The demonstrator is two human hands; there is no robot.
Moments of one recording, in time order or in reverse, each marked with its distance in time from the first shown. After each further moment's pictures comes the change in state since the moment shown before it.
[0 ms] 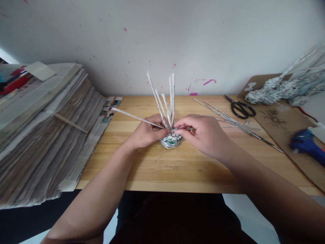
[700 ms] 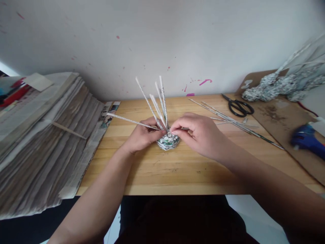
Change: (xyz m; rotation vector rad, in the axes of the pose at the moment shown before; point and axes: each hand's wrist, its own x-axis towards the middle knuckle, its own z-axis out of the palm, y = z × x) left_hand -0.001 -0.010 -0.003 -0.099 0.022 -0.066; right_hand 0.001 0.004 -0.004 0.036 0.021 -0.197
